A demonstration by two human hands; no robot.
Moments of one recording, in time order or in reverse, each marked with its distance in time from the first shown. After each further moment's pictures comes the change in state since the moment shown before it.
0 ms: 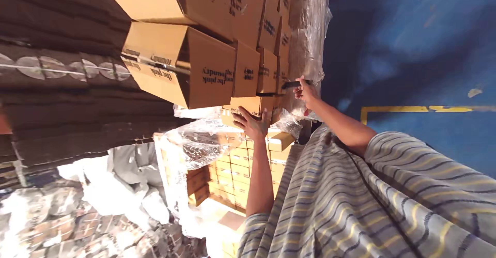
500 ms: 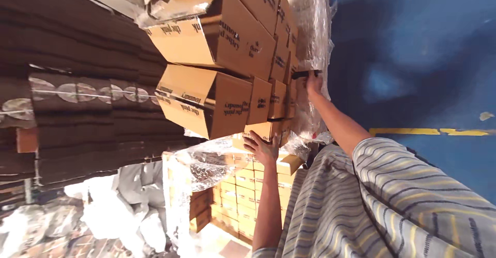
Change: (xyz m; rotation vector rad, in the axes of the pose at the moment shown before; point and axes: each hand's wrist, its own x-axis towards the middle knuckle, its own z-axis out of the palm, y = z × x) left_hand 0.000 -0.004 0.008 0.023 0.081 0.034; right_hand 0.099 -0.090 0.038 -0.083 0.336 -0.279
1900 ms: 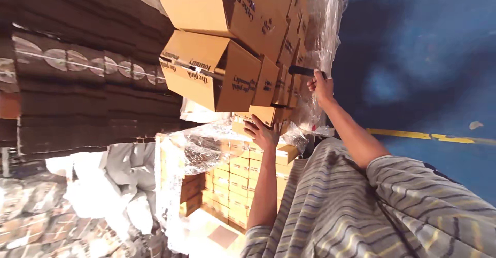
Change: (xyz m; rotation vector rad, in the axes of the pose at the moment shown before) left_hand 0.000 0.001 -0.007 0.012 -0.033 -0.005; right_hand -0.102 -0.021 -0.044 0.073 -0.235 -0.152
